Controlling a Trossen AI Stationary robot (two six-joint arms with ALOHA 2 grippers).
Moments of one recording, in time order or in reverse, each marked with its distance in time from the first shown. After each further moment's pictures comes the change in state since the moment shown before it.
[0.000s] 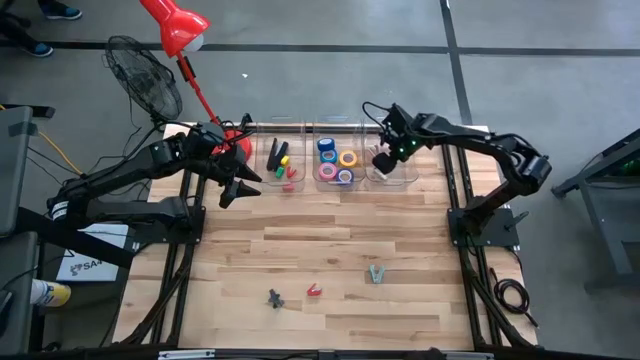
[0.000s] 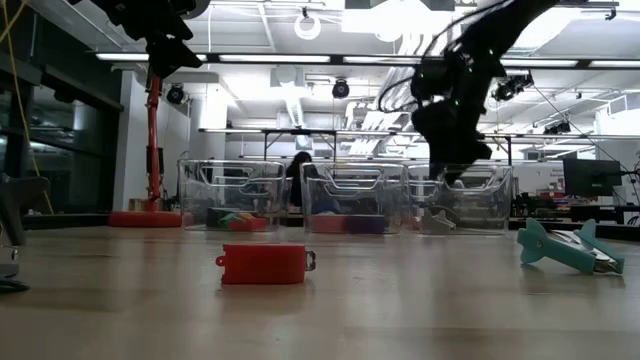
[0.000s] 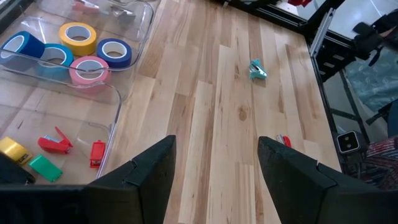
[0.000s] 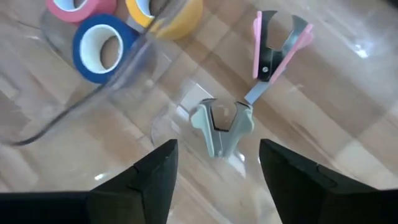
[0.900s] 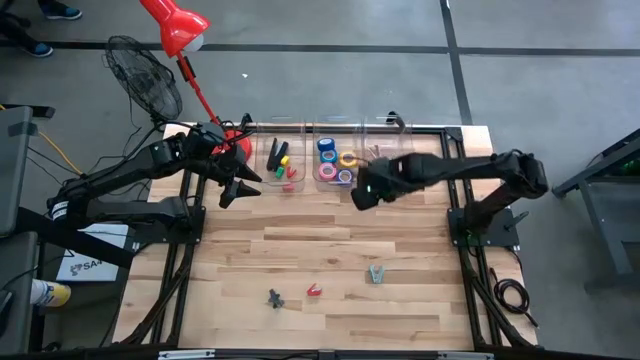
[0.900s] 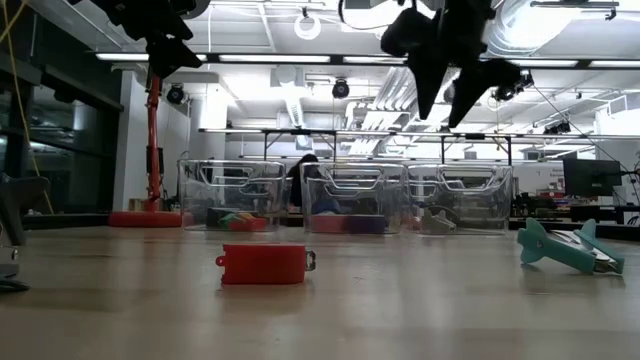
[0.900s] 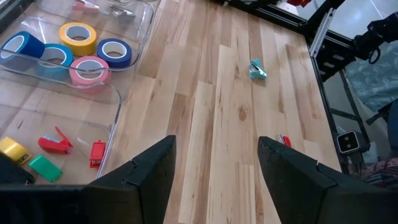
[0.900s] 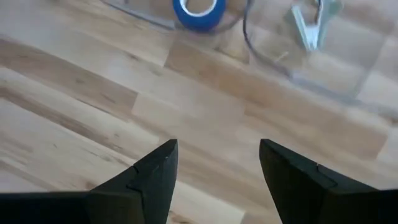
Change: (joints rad) left arm 0.000 0.000 0.000 0.000 0.000 0.000; right arm 0.655 0.000 0.270 -0.358 0.337 0.954
